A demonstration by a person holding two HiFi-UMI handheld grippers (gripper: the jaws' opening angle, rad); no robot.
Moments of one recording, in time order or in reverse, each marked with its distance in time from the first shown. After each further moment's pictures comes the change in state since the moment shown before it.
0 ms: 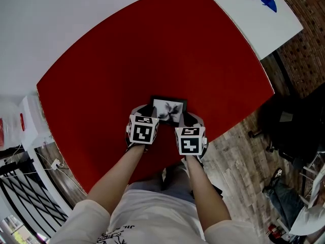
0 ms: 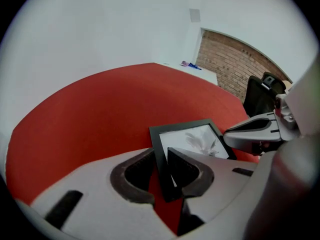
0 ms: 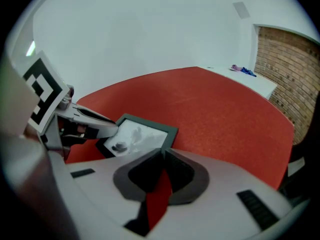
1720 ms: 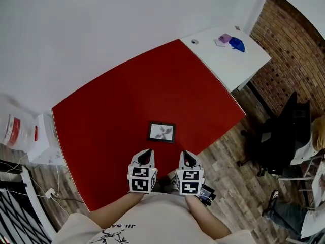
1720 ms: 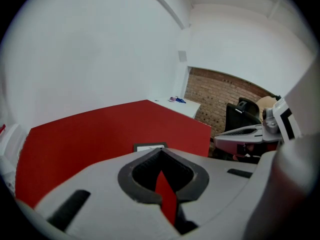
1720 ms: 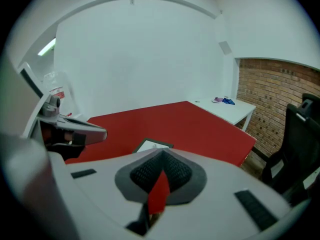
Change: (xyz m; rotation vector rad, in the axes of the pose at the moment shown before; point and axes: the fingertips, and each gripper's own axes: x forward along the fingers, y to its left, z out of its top) left arm -0.216 -0.091 -0.008 -0.006 -0.332 -0.025; right arm -0.209 0.034 -0.012 -0.021 -0.290 -0.094
